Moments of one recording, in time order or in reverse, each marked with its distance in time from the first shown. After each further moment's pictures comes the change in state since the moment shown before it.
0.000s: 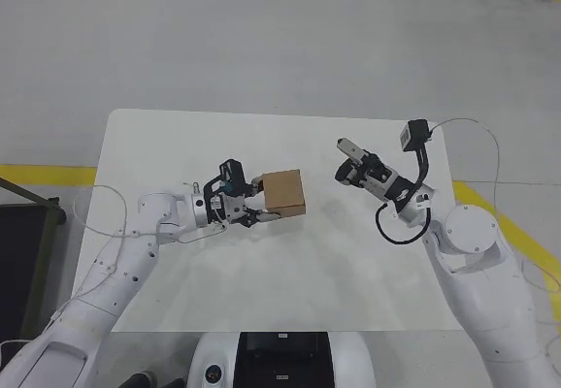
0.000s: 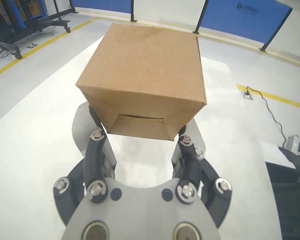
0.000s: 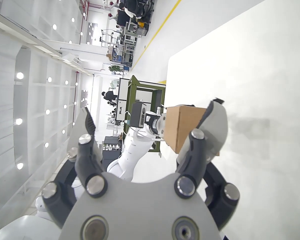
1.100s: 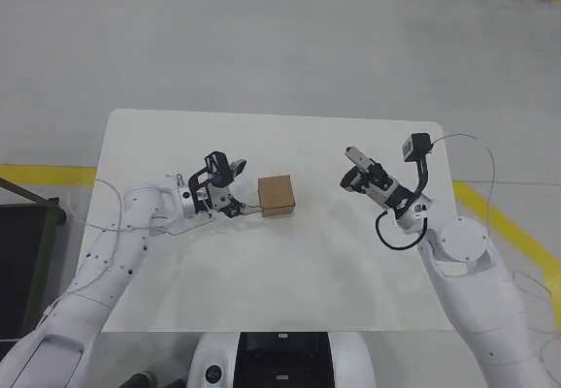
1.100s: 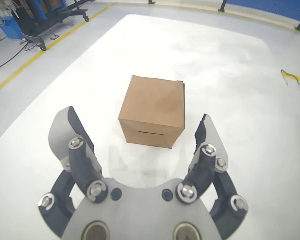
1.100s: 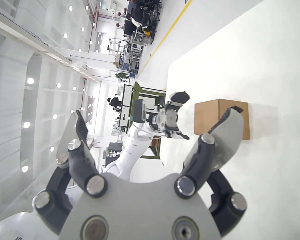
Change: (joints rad) left arm -0.015 0.023 -0.085 0.072 0.060 0.011 0.069; right arm -0.028 -0.006 -0.008 0.099 -0.014 -0.147 -0.035
